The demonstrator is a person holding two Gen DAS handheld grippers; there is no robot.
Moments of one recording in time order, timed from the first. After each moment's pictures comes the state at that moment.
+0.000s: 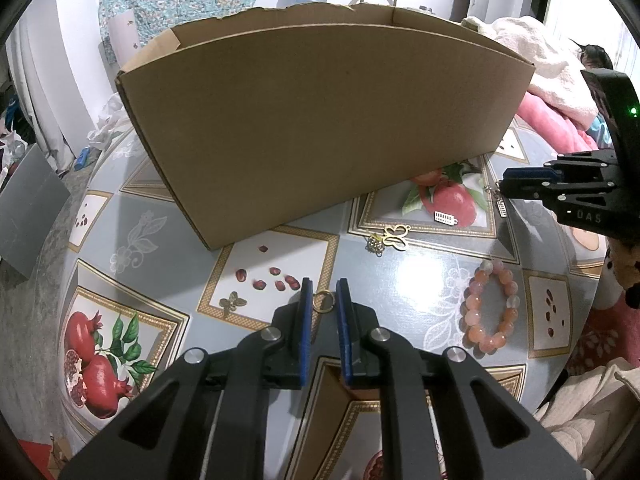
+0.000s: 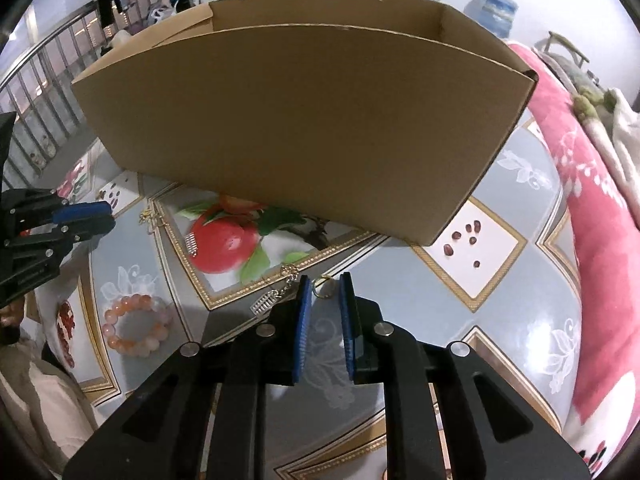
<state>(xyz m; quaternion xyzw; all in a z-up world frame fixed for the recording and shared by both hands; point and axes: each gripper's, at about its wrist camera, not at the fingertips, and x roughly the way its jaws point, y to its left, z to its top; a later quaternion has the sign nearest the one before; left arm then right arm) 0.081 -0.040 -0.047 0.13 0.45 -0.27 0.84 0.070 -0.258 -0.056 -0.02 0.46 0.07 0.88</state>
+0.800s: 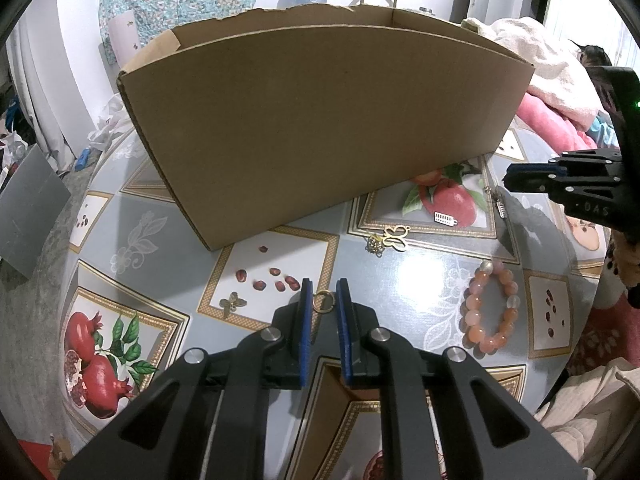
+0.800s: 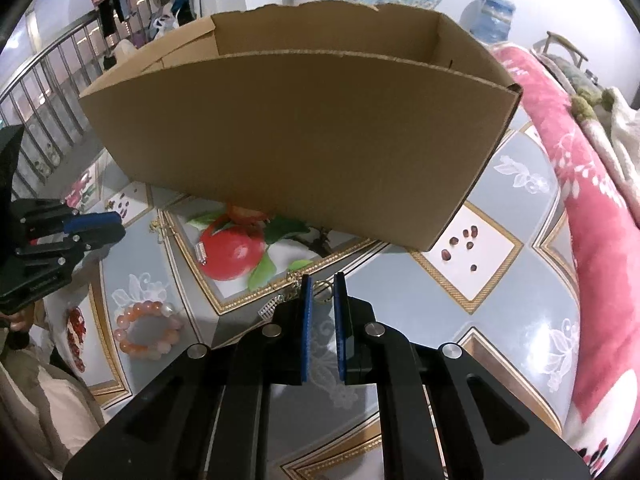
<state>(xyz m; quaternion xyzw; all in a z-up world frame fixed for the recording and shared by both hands) 0.081 -0.039 -0.047 0.13 0.45 -0.27 0.84 0.050 -0.258 -0.047 0.00 0.45 0.07 0.89</state>
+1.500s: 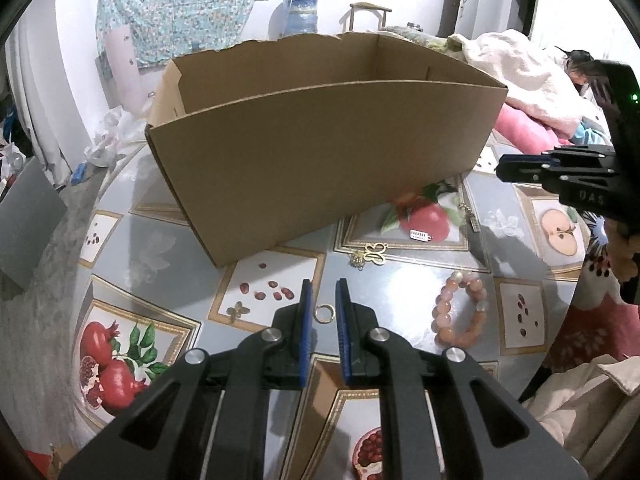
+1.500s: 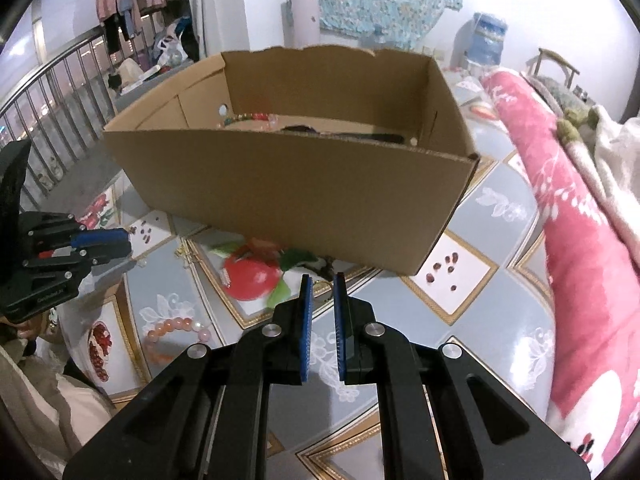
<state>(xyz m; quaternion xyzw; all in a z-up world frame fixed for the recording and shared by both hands) 0.066 -0.028 -0.020 0.12 0.42 -0.29 0.85 0.025 -0.258 -0.020 0.00 0.40 0.07 0.91</state>
